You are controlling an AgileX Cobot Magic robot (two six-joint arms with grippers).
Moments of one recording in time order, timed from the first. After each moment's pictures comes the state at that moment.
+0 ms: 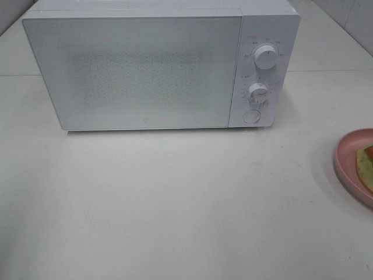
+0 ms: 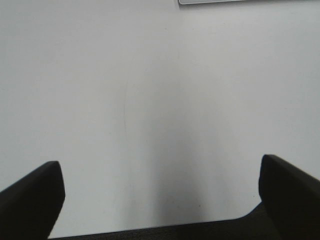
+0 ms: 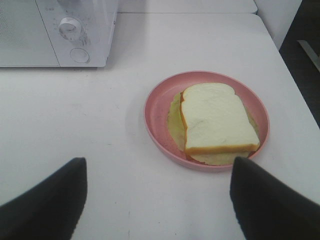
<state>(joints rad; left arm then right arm) -0.07 0.41 -0.55 -0.05 1.03 0.04 0.12 0.00 -0.51 -0.15 1.04 0.14</state>
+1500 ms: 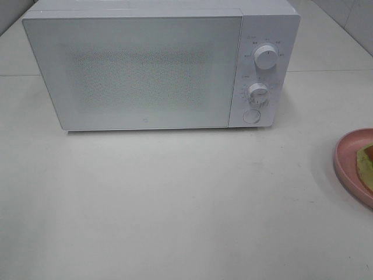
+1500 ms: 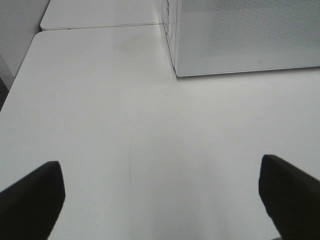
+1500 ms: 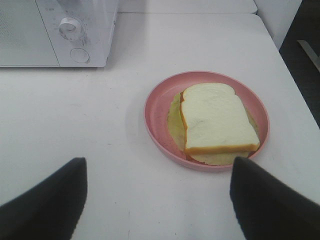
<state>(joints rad) -0.07 0.00 -0.50 -0.05 1.04 0.04 0.12 0.00 -0.51 -0.15 1.04 0.14</state>
